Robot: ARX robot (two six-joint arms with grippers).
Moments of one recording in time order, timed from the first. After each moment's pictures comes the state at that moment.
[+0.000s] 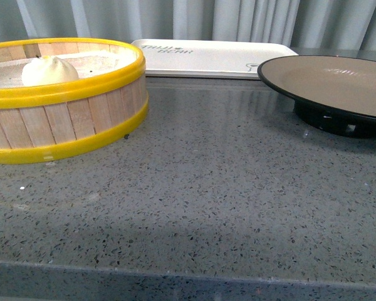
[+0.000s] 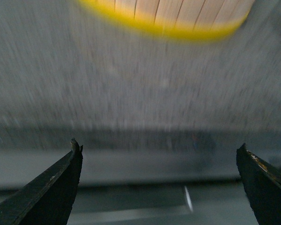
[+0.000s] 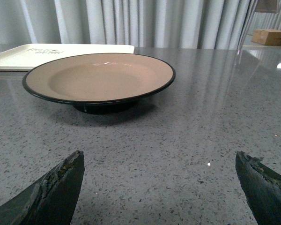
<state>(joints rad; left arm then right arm) 0.08 0.25 0.19 -0.37 0.25 -0.07 0.00 0.00 0.01 0.00 0.00 0.00</state>
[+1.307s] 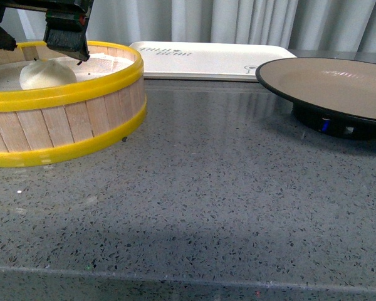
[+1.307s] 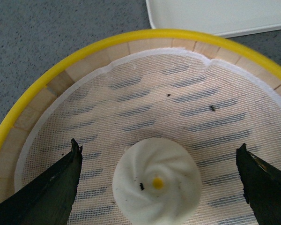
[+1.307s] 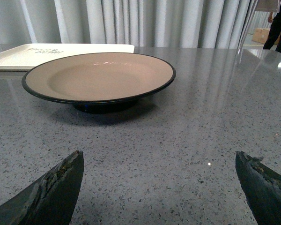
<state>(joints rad) -0.21 1.59 1.29 -0.32 -0.14 0.04 0.00 0.00 0.01 0.00 0.00 0.00</state>
